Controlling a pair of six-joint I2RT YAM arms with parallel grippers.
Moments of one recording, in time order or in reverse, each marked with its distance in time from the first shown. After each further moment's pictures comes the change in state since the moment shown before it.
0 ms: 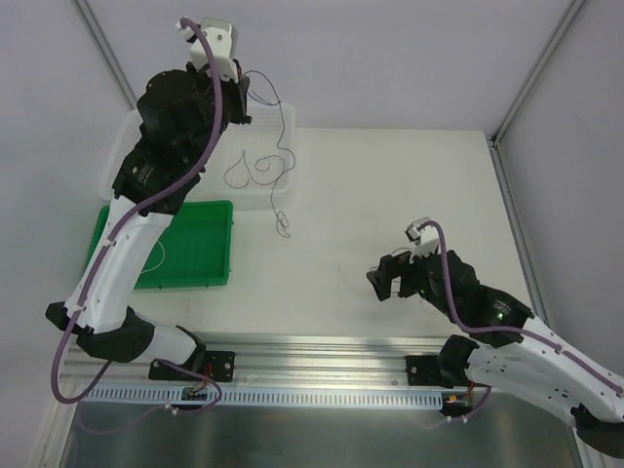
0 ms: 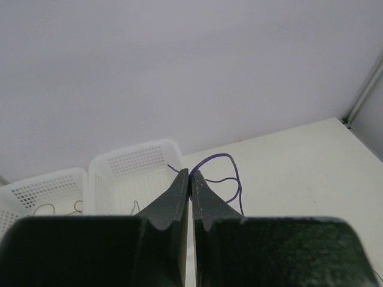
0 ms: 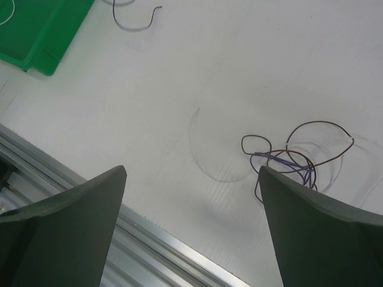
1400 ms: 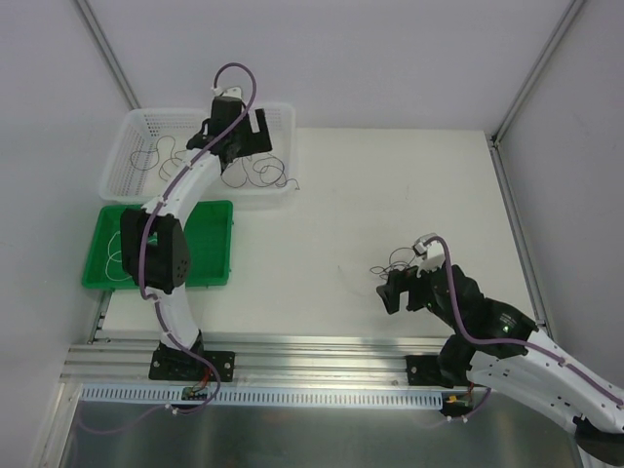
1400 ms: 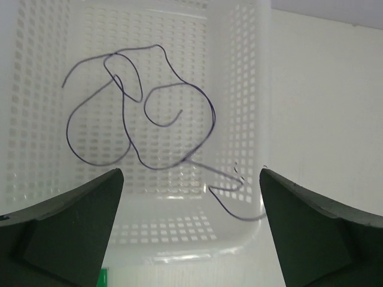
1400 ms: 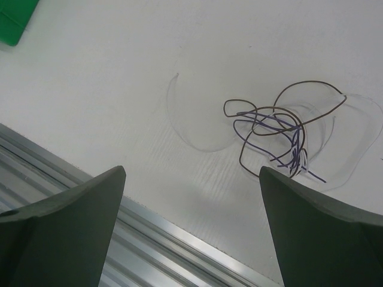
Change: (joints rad) left arm 0.387 0.541 -0.217 0.123 0.229 -0.353; right arm 0.000 -0.167 -0.130 -0.107 0.012 0.020
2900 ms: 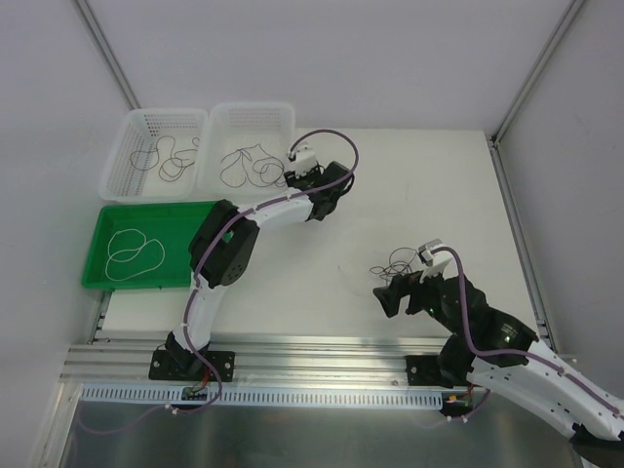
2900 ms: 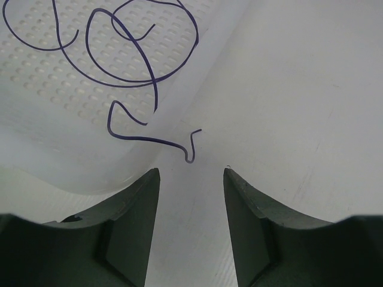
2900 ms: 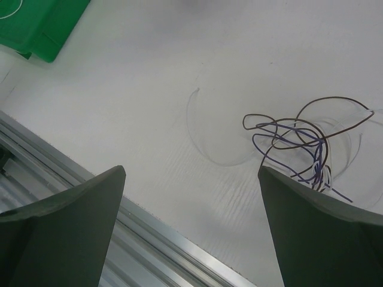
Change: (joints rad) left arm -0.503 0.263 -0.056 0.060 -0.902 -0.535; right arm 0.000 -0.124 -0.110 0.108 -0.046 0.004
